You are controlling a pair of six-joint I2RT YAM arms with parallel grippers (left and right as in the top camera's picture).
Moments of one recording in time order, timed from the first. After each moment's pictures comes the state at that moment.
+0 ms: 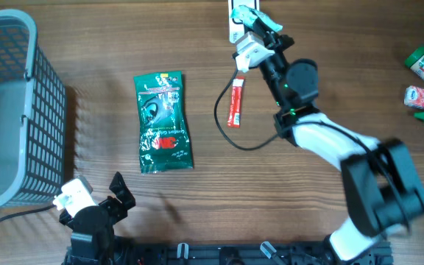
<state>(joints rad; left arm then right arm) -0.17 0.01 0.42 -1.04 -0.40 -0.55 0.38 1.85 0.95 1.14 -0.05 -0.81</state>
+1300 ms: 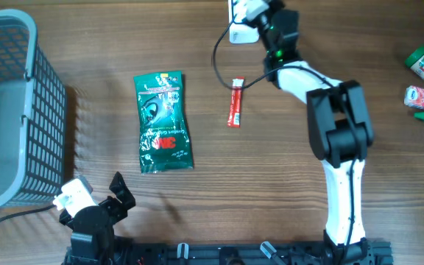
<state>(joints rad) -0.17 0.01 0.42 -1.04 -0.40 -0.55 0.24 2.37 1.64 0.84 0.00 -0.71</state>
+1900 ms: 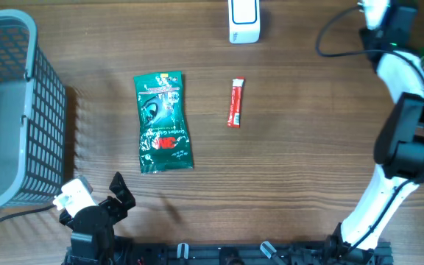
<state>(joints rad) -0.17 0.01 0.42 -1.04 -0.40 -0.55 -0.25 2.19 1.63 -0.05 0.18 -0.62</state>
